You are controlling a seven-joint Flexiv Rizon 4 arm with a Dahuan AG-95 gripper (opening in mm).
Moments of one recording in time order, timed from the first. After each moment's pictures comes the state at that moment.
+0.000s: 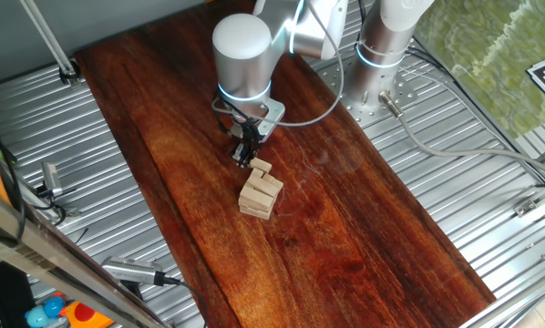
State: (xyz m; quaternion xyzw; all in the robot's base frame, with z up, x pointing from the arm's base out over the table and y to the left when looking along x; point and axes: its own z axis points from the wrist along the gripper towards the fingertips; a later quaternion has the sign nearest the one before) arm 0.432 0.082 0.047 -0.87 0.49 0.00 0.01
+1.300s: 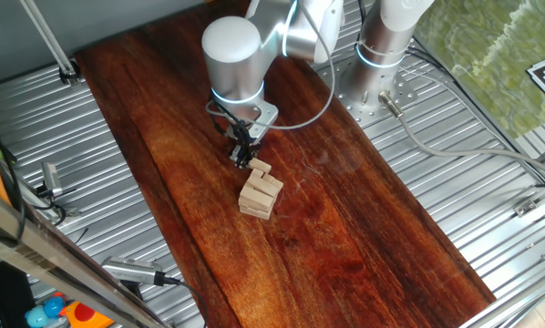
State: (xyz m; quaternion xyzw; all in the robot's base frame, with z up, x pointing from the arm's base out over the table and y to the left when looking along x) arm 0.433 0.083 0.046 -0.87 0.50 0.02 0.00
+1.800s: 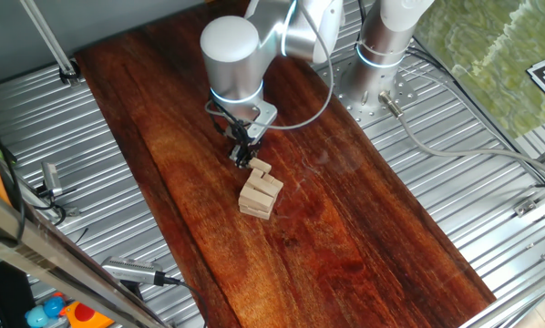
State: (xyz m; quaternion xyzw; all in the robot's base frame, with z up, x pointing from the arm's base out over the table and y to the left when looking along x) arm 0.433 0.083 0.046 -0.86 0.50 0.03 0.00
